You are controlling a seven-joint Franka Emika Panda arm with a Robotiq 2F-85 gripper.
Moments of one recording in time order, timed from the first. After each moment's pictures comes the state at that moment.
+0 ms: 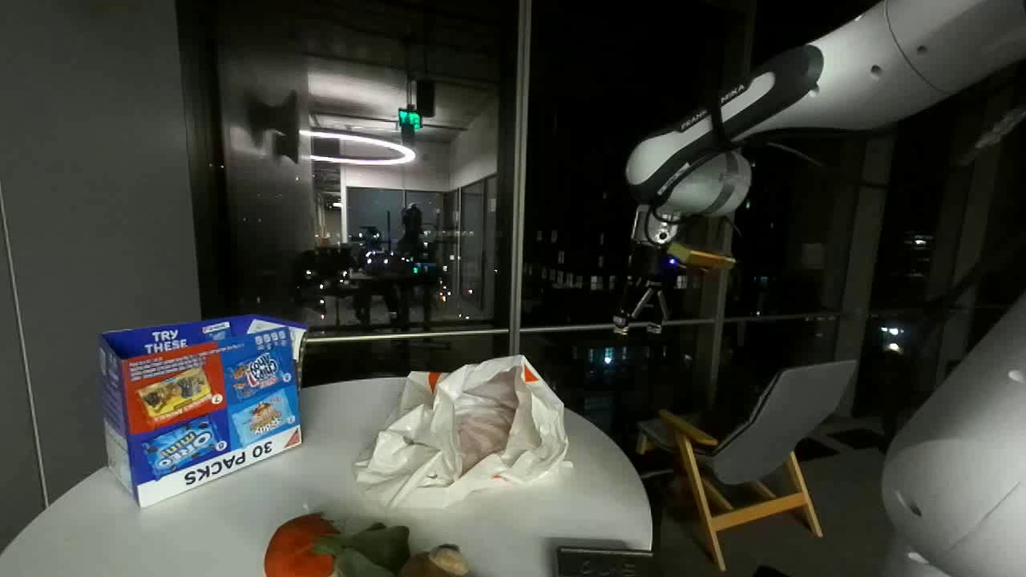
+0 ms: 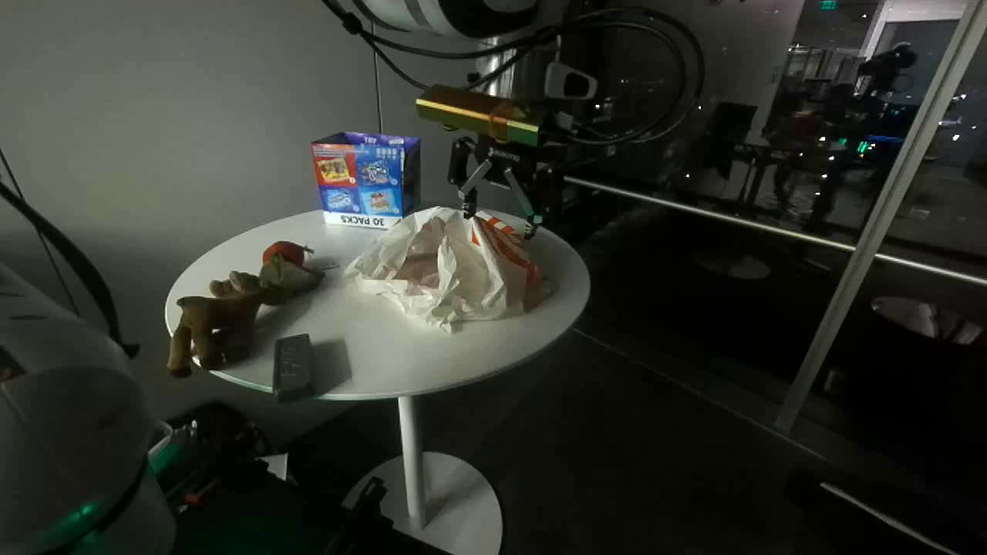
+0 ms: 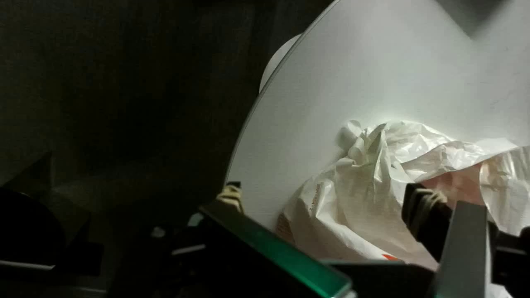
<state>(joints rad) -0.12 -0.37 -0.30 -2.32 0.00 2.03 -0.29</state>
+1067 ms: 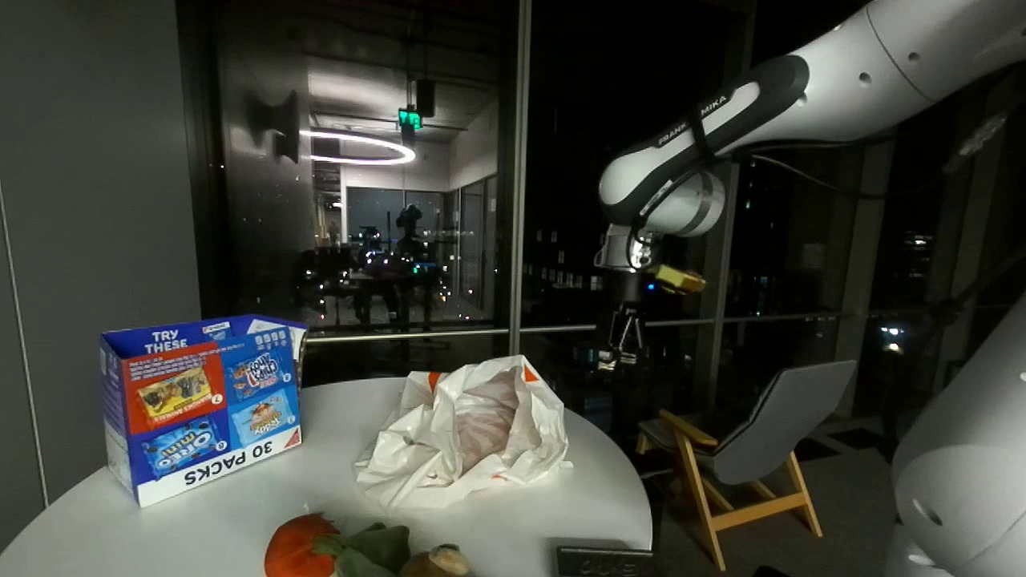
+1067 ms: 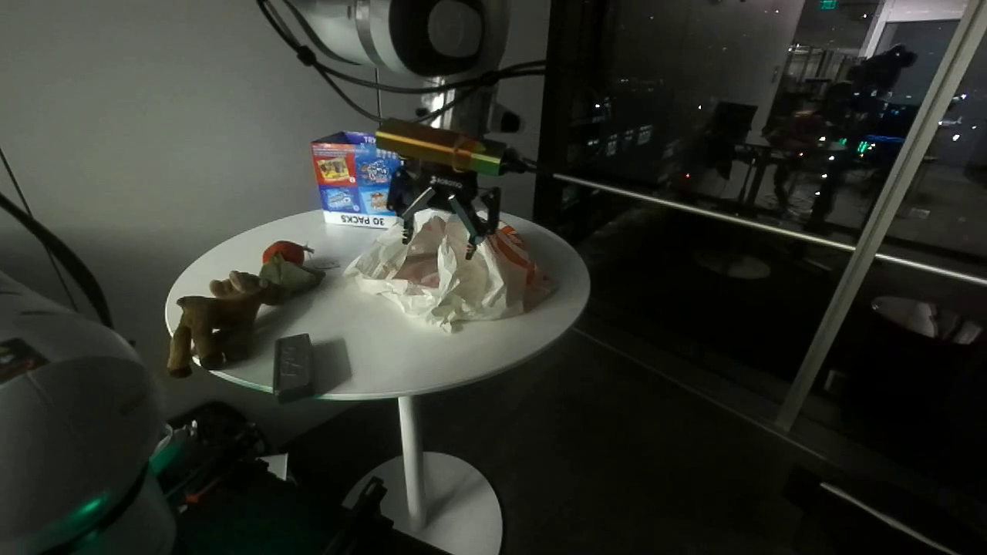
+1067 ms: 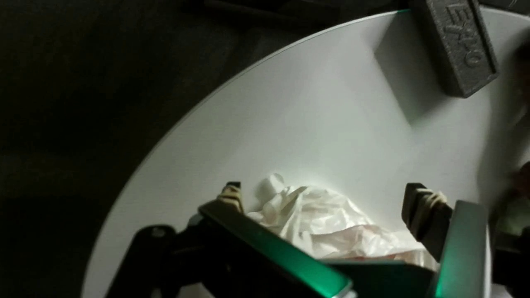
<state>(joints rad) -0.04 -0.37 -0.22 -2.41 0.02 2.00 -0.48</state>
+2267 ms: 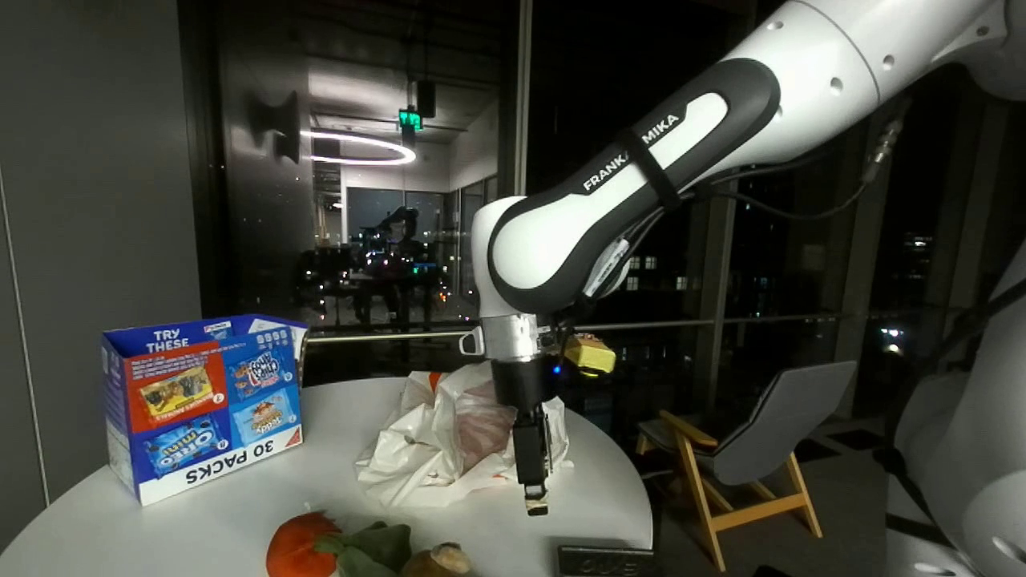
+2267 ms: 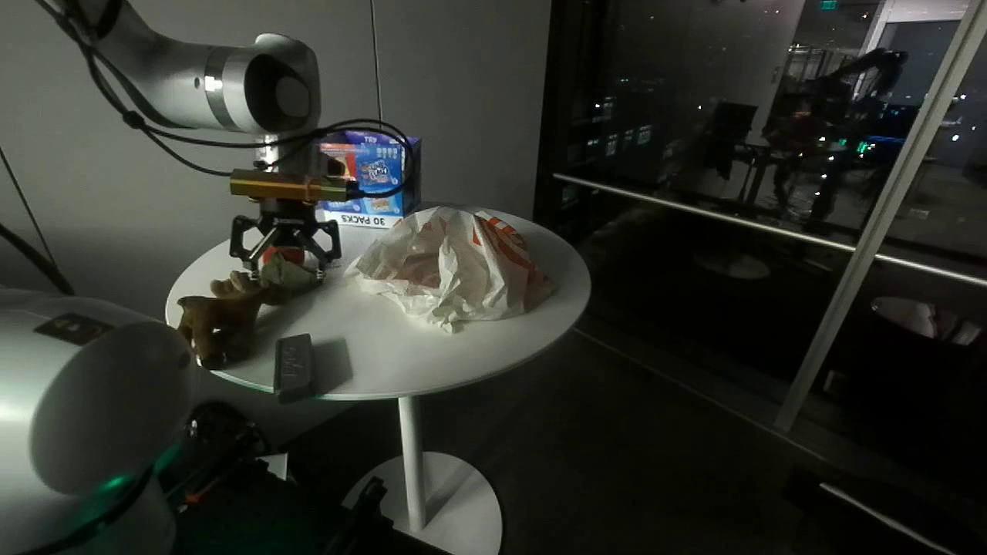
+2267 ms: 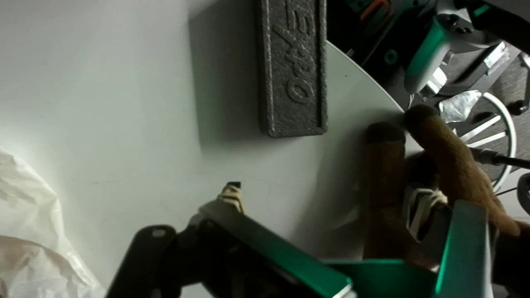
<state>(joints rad) 0.25 -0.26 0.12 -2.53 0.08 2.06 -0.46</state>
